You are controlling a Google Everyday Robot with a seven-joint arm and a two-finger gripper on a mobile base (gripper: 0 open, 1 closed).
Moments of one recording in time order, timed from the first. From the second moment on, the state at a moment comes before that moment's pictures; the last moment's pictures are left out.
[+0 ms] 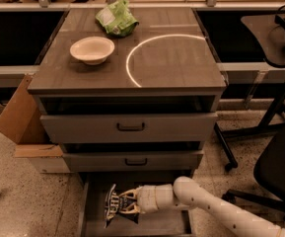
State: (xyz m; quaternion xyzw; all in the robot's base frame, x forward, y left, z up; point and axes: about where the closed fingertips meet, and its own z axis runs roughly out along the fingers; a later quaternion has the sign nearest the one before) arm 0.450 0.072 0.392 -0.65 0.50 0.34 0.47
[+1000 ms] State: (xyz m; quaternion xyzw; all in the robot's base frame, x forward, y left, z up) arm 0.437 0.067 0.616 -0.68 0.45 0.24 0.53
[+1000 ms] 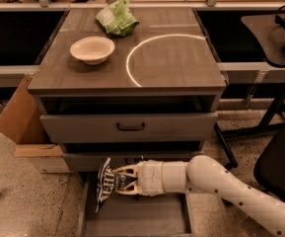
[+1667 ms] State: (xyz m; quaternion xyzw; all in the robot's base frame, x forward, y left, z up) arm 0.447 0.053 0.634 -0.66 0.45 0.24 0.56
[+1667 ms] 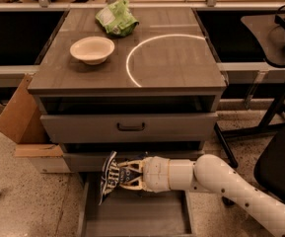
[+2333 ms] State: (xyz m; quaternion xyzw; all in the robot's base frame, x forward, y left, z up) arm 0.457 -0.013 0.772 -0.60 0.44 0.17 0.64
